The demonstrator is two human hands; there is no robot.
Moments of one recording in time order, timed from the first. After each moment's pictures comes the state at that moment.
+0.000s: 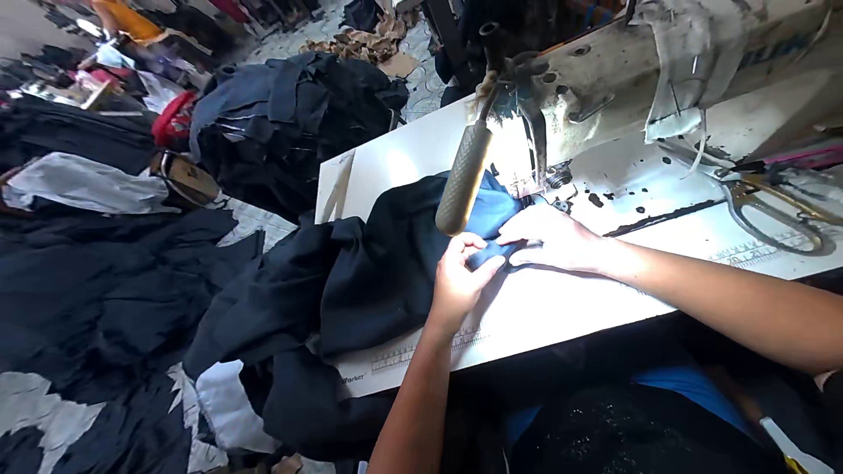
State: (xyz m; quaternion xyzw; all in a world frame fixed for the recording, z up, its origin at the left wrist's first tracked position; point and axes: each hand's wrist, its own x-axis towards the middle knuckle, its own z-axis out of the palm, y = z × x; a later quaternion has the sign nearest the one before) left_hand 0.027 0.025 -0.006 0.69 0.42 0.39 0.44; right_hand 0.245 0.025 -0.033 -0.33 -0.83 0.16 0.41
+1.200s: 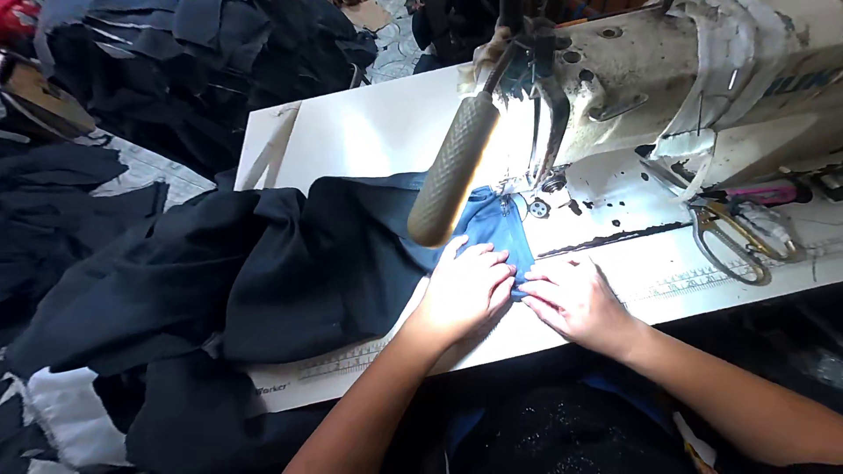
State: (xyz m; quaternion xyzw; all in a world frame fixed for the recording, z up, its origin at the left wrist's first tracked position) left_hand 0.054 0.019 -0.023 0.94 0.27 0.18 0.10; right_hand 0.254 -0.067 -0.046 -0.52 -0.80 0.03 0.31
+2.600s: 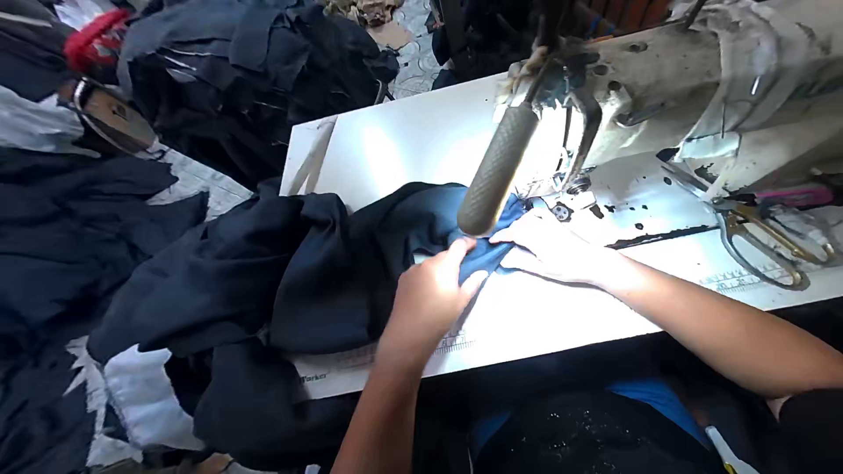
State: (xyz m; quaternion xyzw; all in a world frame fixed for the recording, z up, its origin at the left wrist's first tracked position) left_hand 0.008 0.017 0.031 0.83 0.52 0.08 0.20; right_hand 0.244 0.026 -0.024 -0.40 -0.86 0.20 0.23
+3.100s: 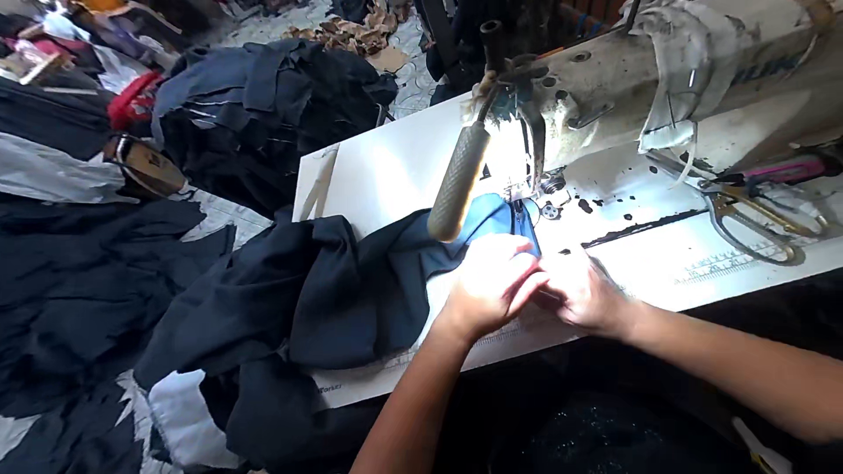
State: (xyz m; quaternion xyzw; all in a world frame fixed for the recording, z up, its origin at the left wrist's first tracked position) left_hand 0.060 0.020 0.005 0.92 0.20 0.33 0.09; right_hand 0.239 -0.048 -0.041 -0.43 -0.79 0.05 0.43
